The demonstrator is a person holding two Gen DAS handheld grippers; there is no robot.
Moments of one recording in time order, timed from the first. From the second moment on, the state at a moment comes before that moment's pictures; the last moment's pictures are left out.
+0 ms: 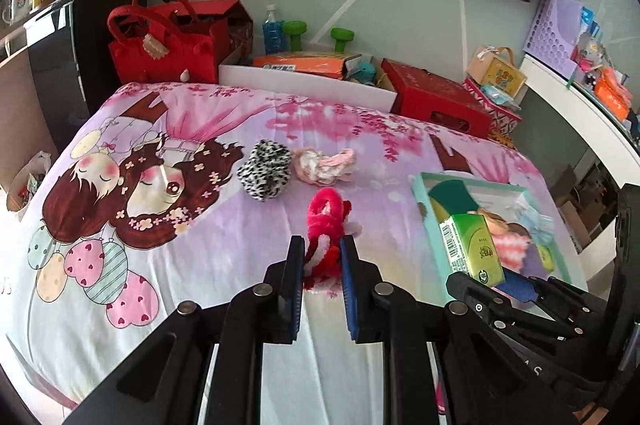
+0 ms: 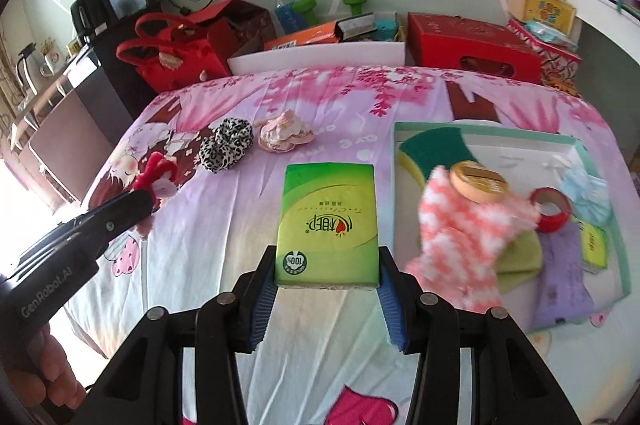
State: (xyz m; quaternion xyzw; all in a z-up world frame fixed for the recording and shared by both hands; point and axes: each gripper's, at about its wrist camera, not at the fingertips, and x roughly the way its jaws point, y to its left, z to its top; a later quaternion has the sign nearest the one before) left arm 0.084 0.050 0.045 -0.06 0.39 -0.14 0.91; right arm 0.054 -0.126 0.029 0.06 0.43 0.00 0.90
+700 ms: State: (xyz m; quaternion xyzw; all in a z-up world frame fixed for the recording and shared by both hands) left arm 0.047 -0.066 0.077 0.02 0.38 -0.21 0.90; right arm 0.004 -0.238 0.049 0.14 0.39 -0.05 0.91
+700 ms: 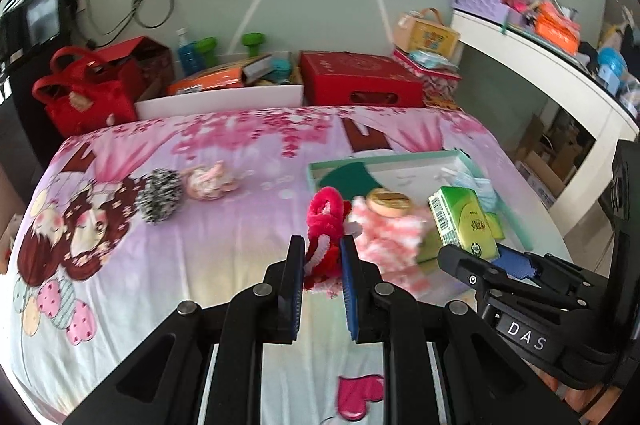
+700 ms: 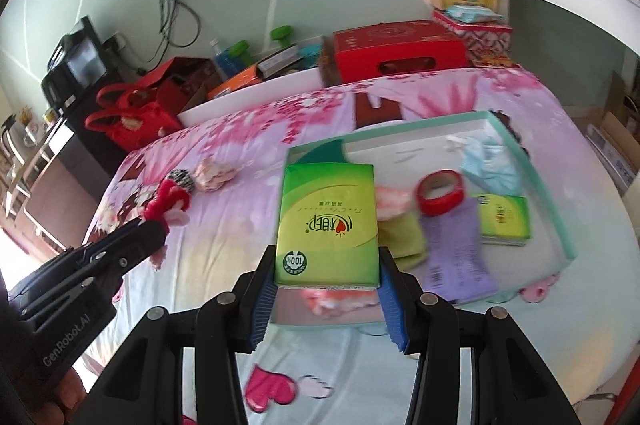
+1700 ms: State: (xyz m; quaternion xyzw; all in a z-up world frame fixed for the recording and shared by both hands) left arm 0.045 -0.222 0.038 0.13 0.40 -0.28 0.86; right arm 0.001 -0.360 0.001 0.15 0.43 -0.13 0.88
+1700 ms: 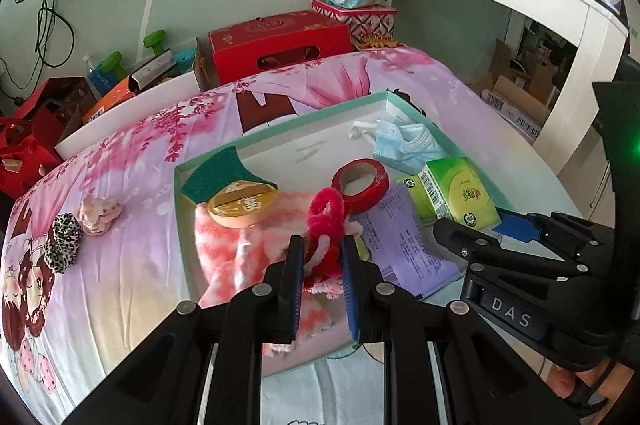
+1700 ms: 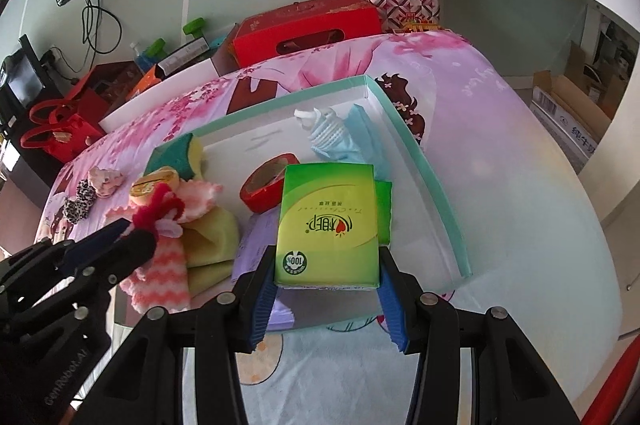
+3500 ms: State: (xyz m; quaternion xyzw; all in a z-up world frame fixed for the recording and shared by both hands) left arm 0.050 -0.181 0.066 0.07 0.39 -0.23 0.89; right arm -0.006 -0.337 0.021 0.11 0.44 -0.14 0.88
